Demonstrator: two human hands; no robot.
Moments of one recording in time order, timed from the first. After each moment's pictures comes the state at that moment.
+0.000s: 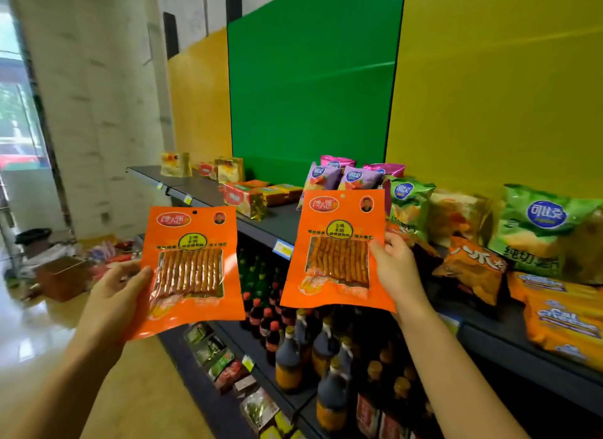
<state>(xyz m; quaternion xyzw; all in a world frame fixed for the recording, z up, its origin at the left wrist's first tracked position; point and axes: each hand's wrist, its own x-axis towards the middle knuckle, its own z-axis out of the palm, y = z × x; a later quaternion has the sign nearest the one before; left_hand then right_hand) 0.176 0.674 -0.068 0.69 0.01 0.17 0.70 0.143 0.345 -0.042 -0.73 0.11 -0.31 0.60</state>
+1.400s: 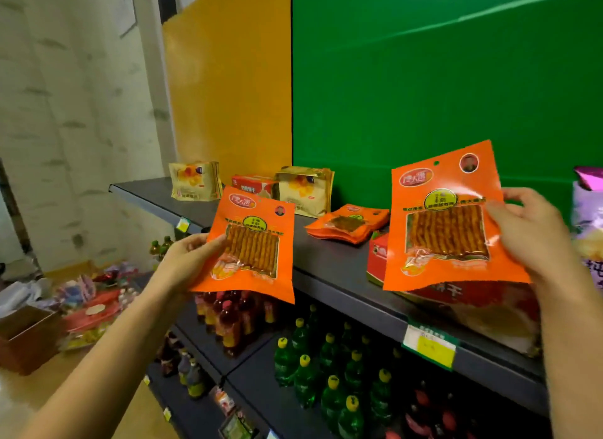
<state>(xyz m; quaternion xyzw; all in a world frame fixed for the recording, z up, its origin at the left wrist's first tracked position) 0.833 0.869 -0.037 0.70 -0.09 0.00 0.71 0.674 0.517 0.011 -0.75 0.20 -0.43 0.46</state>
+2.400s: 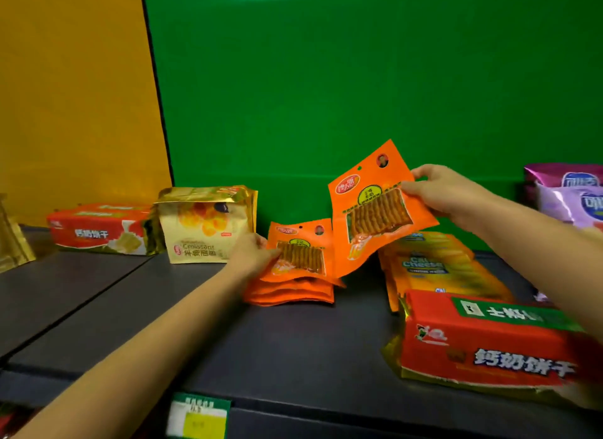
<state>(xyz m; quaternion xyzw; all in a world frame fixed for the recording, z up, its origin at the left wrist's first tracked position) 1.078 0.615 -0.051 0.80 -0.34 -0.12 0.47 0.848 0.483 0.055 -0.77 0.36 -0.33 0.41</state>
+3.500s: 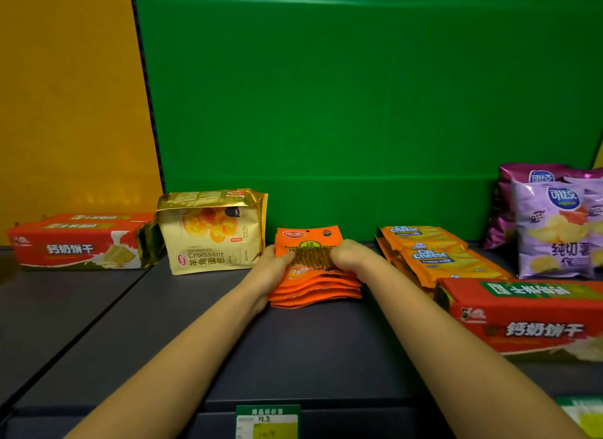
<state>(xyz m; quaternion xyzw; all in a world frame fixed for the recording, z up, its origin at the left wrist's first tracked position) 1.080 0.635 -0.055 0.65 -0.36 -0.35 0.57 0.973 0.545 -0.030 -0.81 0.51 -0.12 0.25</state>
